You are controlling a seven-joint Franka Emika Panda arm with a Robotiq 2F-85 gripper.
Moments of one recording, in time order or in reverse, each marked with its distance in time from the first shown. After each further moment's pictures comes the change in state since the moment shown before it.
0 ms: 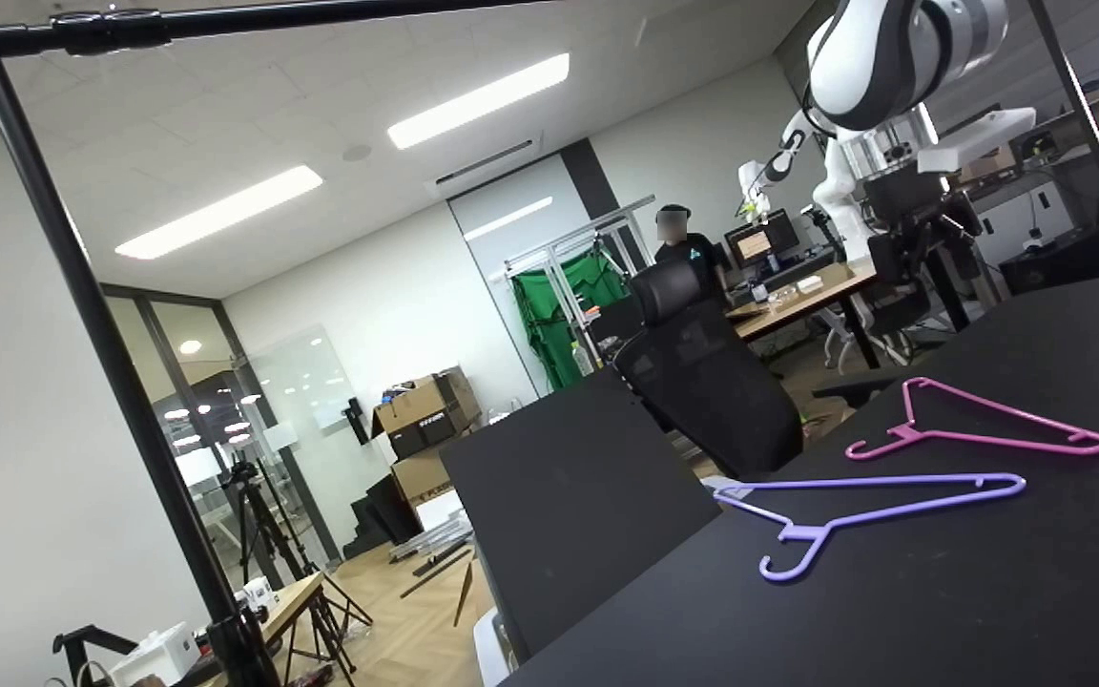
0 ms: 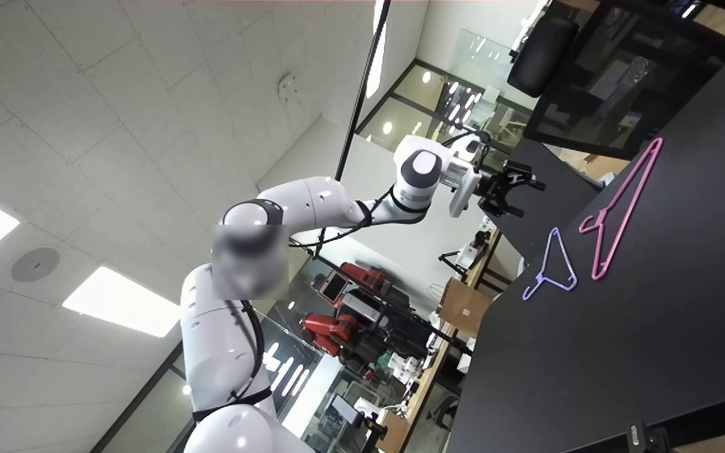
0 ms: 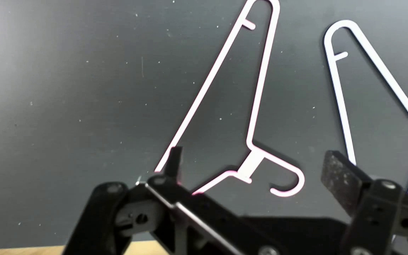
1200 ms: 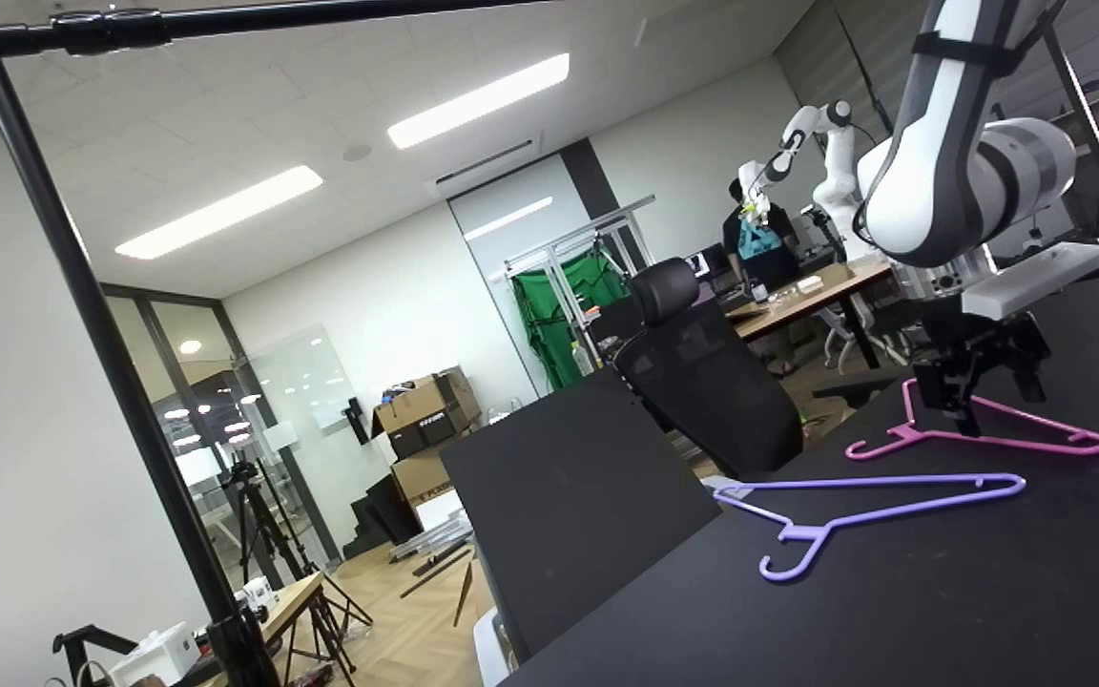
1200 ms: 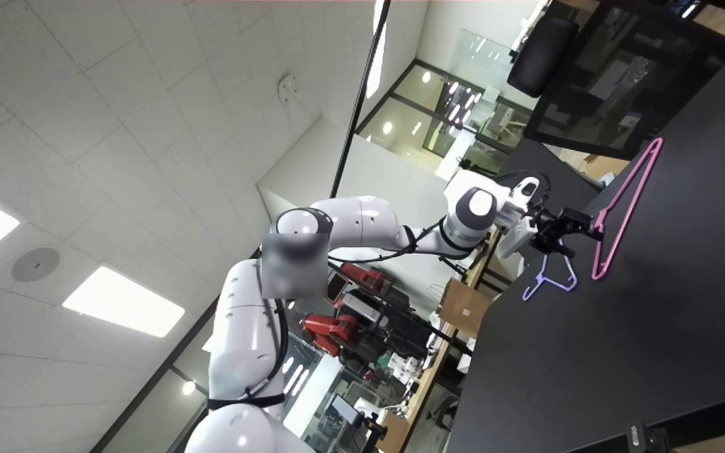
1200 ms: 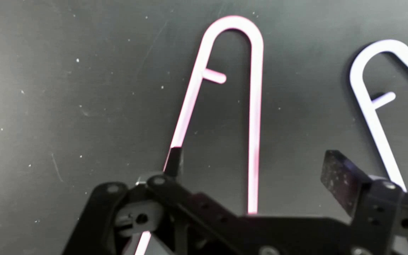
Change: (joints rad) arm 0.017 0.247 0.020 0.015 0.056 0.189 0.152
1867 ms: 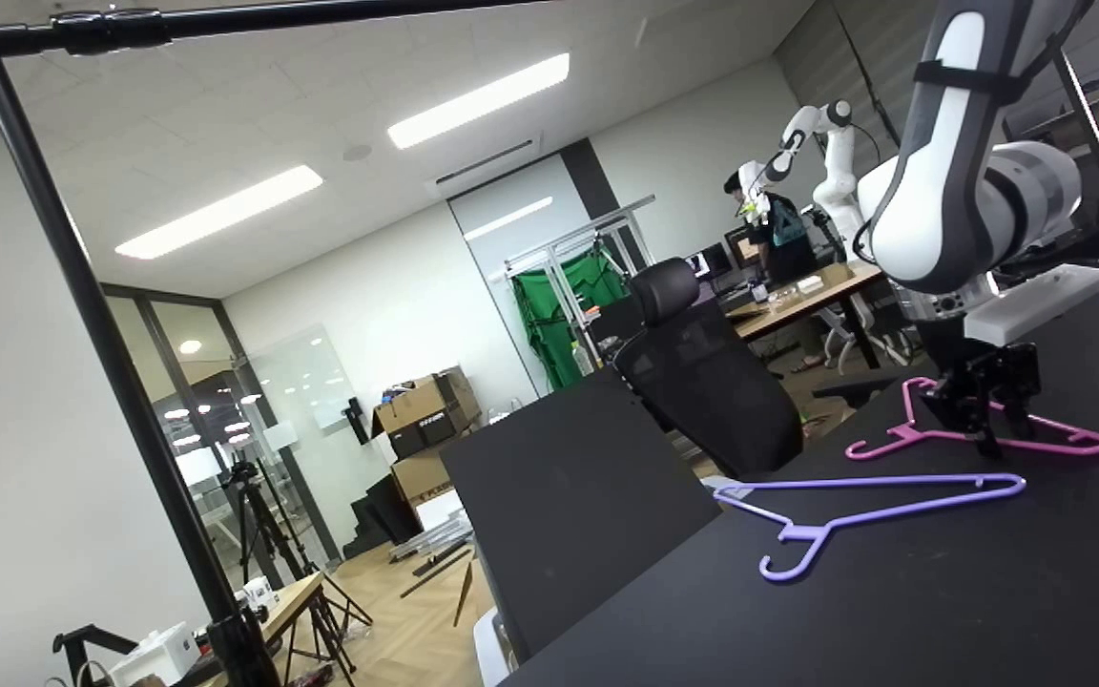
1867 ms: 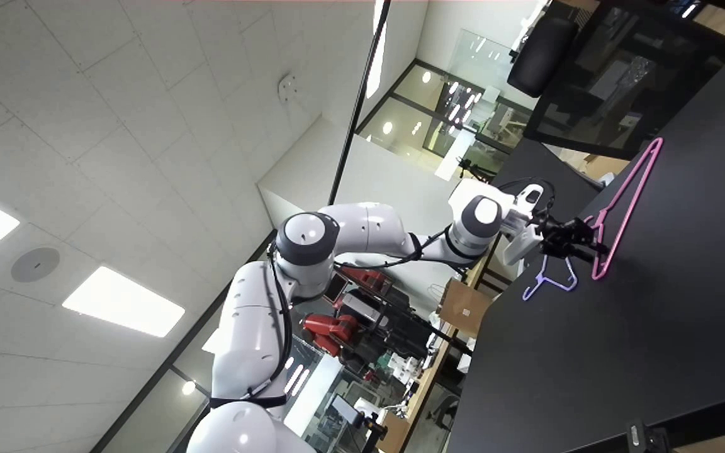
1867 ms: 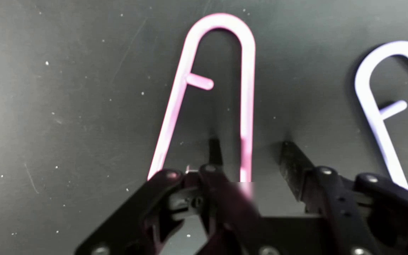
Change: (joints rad) arm 0.036 0.040 -0.021 0.011 -0.001 0.047 0.024
